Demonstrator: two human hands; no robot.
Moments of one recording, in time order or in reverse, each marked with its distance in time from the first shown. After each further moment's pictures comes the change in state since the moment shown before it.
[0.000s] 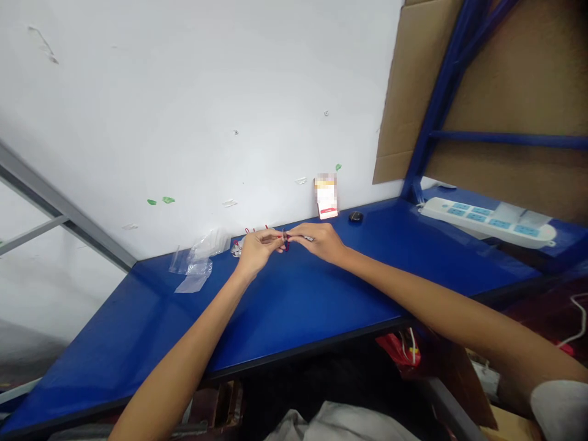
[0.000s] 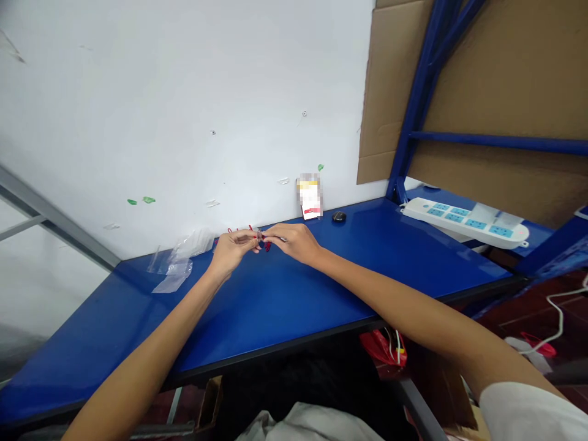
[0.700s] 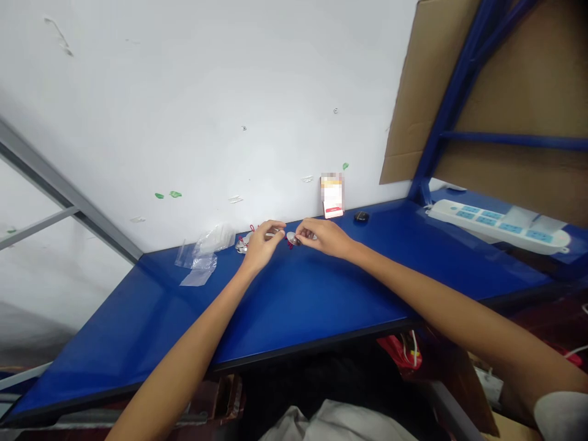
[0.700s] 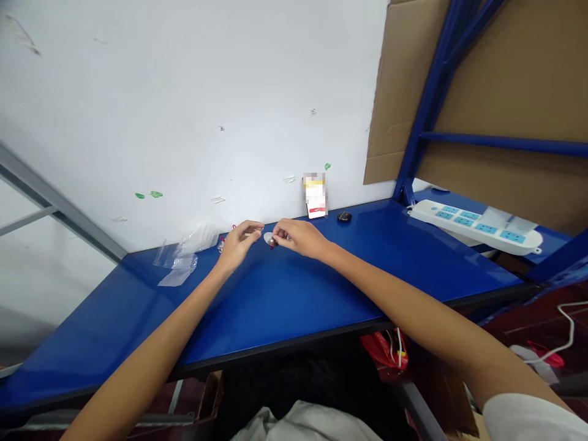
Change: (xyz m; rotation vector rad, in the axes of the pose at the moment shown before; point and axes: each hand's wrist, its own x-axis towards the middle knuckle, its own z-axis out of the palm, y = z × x) left_hand 0.000 0.001 -0.002 0.272 0.079 0.163; right_hand 0.007 0.002 -0.015 -0.099 -0.274 0.156
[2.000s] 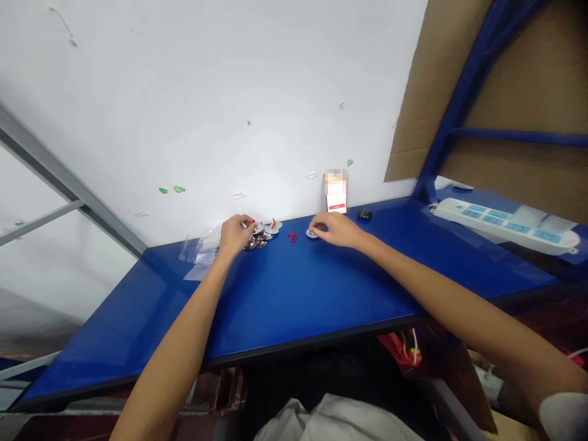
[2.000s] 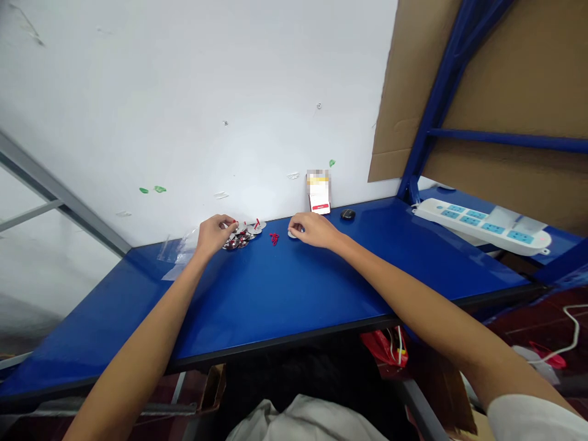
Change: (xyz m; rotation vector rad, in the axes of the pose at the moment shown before) left_hand 0.030 -0.056 -0.080 0.698 0.172 -0.037; right_hand -0.001 0.033 -0.012 -0.062 -0.075 0.080
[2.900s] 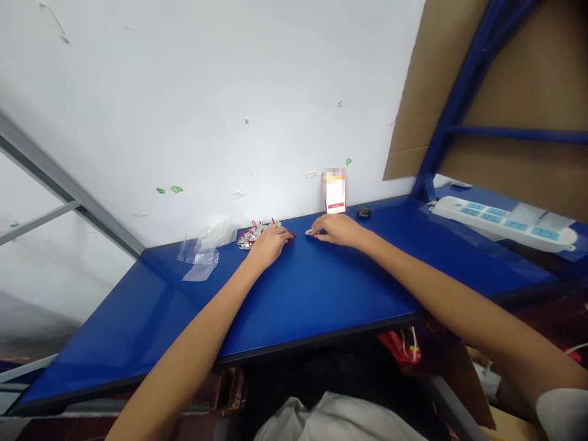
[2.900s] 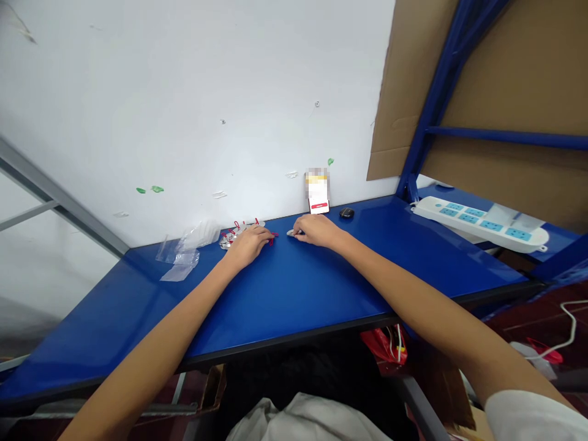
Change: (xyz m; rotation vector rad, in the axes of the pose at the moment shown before) left_hand -0.027 0.049 0.054 0.187 -0.355 0.655; right_hand 0.000 0.016 0.000 -0.300 -0.231 -0.051
